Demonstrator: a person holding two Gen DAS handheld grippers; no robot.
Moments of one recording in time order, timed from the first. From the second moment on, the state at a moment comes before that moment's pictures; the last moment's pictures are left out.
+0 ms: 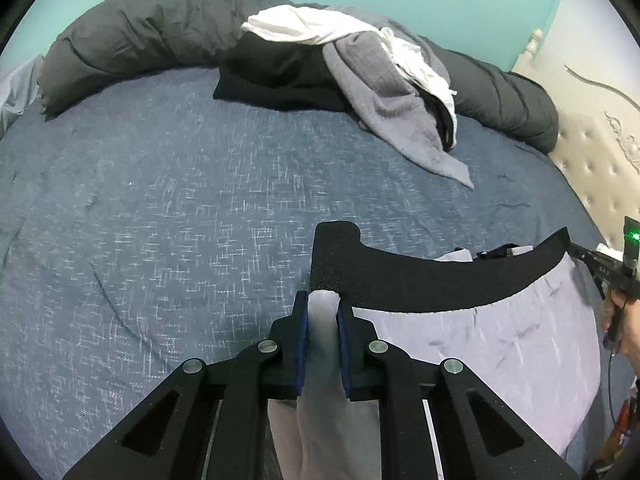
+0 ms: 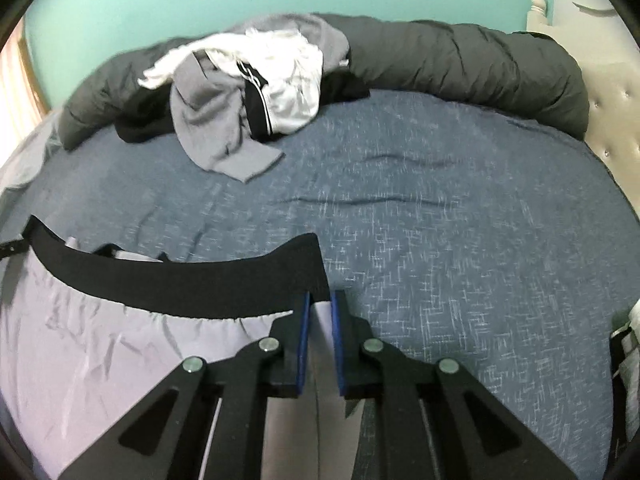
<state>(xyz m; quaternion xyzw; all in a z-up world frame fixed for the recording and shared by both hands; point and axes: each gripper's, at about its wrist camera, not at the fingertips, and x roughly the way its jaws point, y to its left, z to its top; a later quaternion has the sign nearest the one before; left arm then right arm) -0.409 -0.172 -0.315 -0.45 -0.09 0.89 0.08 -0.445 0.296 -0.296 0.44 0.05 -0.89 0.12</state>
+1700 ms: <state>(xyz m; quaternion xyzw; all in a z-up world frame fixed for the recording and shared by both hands) -0.164 -0.126 -0.339 -0.42 -0.17 0.89 0.11 -0.201 0.138 -0.338 0.53 -0.03 -0.82 0.20</state>
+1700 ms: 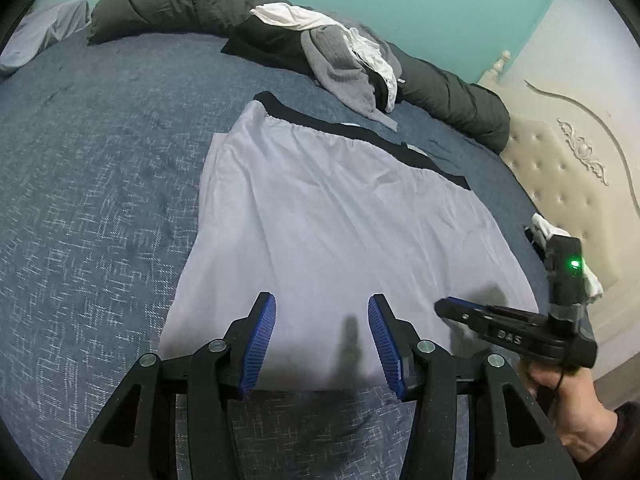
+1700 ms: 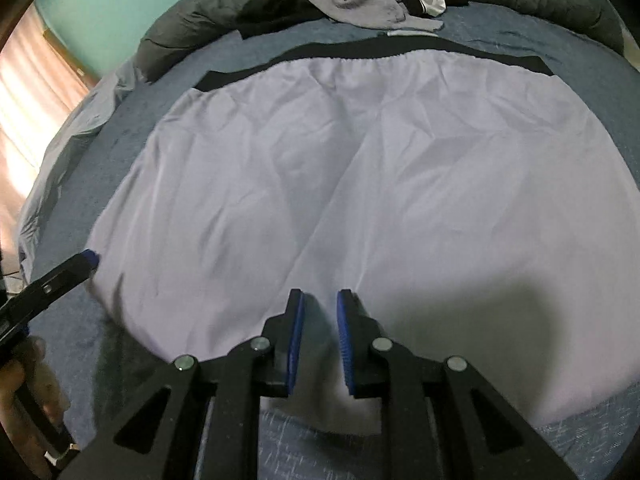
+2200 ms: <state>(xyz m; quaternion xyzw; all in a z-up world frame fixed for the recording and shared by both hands) -0.161 -0.135 -0.339 -0.41 -0.19 0.89 0.12 -0.170 0.146 -0.330 0.52 -0.02 -0.84 0.19</state>
